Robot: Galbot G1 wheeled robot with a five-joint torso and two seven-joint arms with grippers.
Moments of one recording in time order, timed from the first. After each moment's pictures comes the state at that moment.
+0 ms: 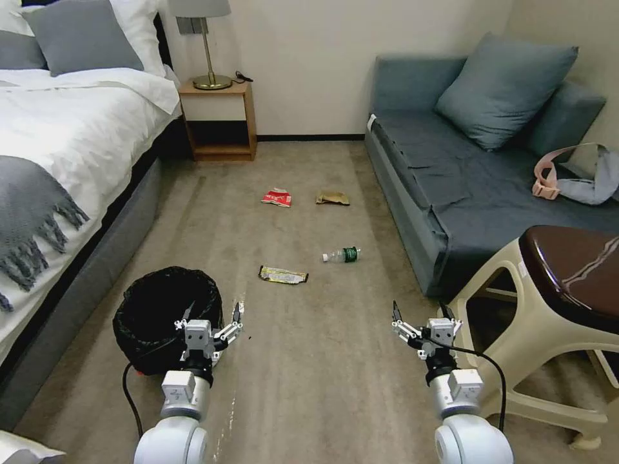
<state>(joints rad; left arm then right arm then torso) 1.55 -1.50 -0.55 -2.00 0.00 0.00 0.00 -1.55 1.50 0.55 2.00 0.00 0.00 0.00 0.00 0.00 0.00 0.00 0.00</state>
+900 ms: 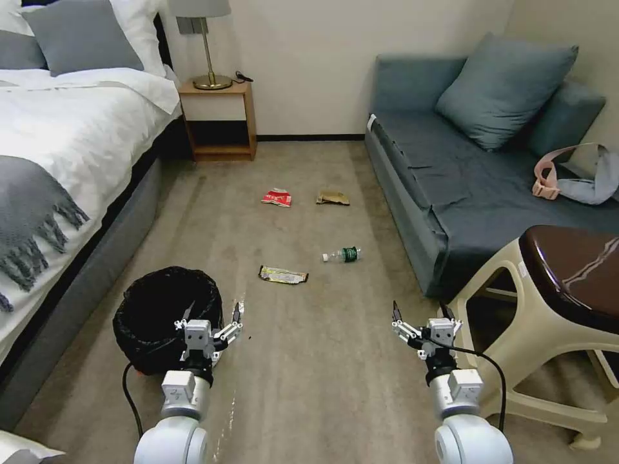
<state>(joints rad) 1.55 -1.48 -0.54 -2.01 -0.02 0.03 -0.05 -1.59 1.50 0.51 2.02 0.02 -0.03 0.04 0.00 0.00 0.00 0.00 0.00</state>
